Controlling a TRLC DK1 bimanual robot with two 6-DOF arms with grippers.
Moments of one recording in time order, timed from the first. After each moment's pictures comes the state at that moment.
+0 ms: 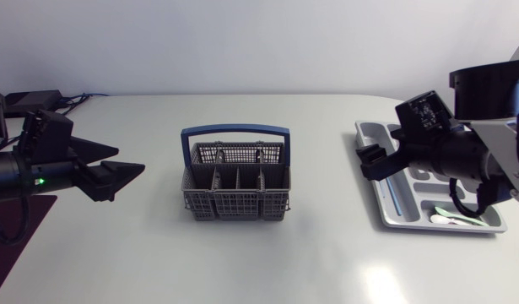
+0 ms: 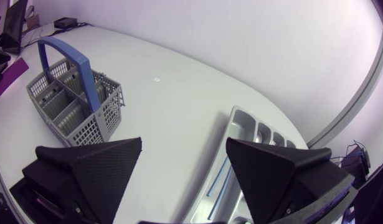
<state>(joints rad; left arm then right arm) 0.08 1.02 0.67 -0.33 0.53 0.41 0.24 1.11 0.73 -0.22 0.06 -0.27</state>
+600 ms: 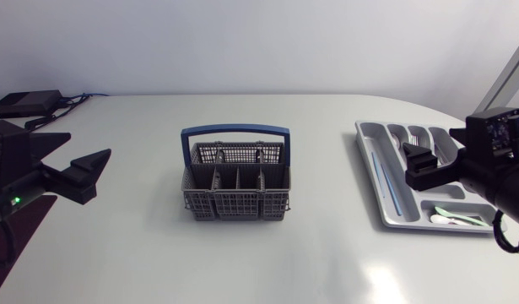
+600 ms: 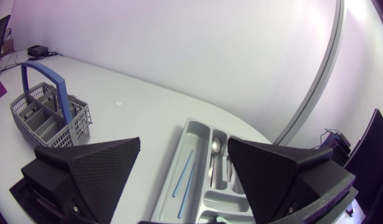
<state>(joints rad) 0.12 0.73 0.47 -0.05 0.31 0.34 0.11 0.76 0.52 -0.09 0.12 -0.28</state>
